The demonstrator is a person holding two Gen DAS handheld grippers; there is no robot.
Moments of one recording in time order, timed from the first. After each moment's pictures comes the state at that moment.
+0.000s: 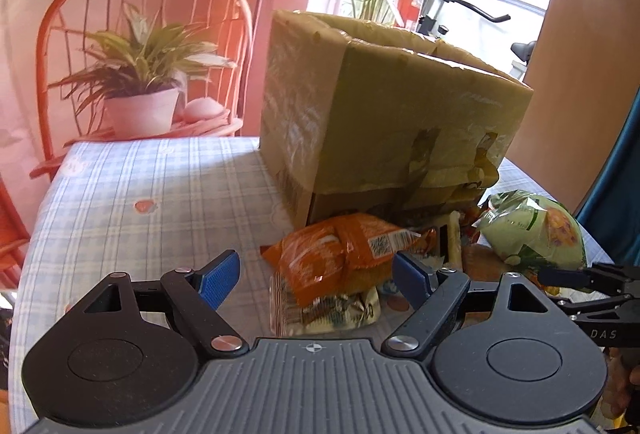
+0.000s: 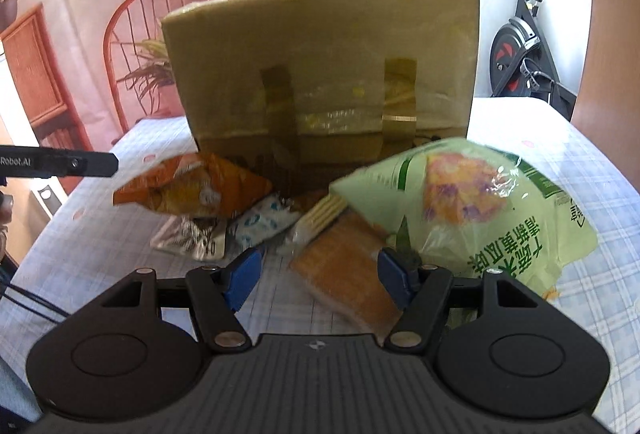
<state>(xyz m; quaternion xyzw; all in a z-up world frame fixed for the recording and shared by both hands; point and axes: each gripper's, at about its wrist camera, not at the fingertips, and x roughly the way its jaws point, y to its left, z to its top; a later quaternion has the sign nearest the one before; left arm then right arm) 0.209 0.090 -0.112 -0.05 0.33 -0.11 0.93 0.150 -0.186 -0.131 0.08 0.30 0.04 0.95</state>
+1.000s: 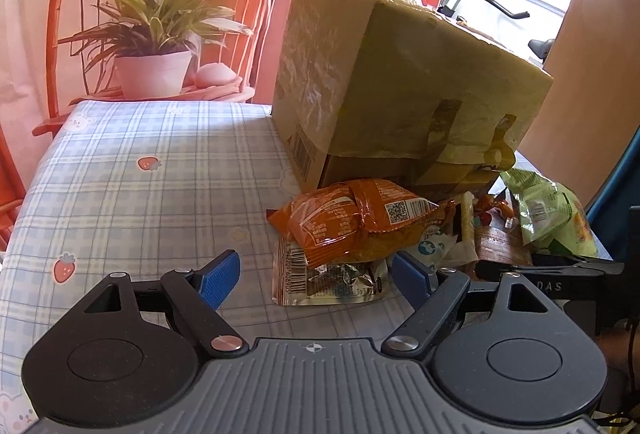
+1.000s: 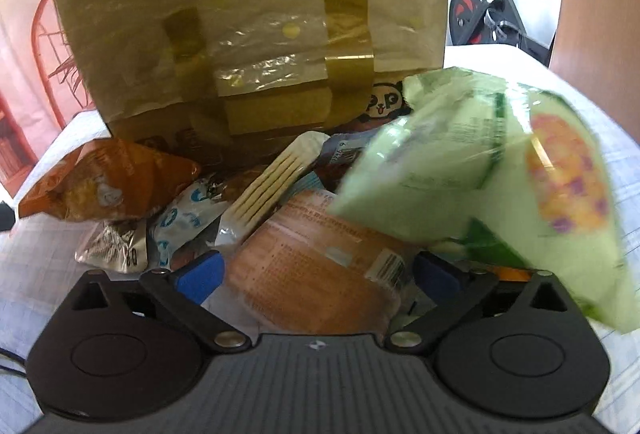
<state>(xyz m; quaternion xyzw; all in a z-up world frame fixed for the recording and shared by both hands) 0.210 0.097 -0.135 -0.07 0.36 -0.10 0.92 0.213 -0.201 -0.176 0.12 0.35 -0.03 0.93</state>
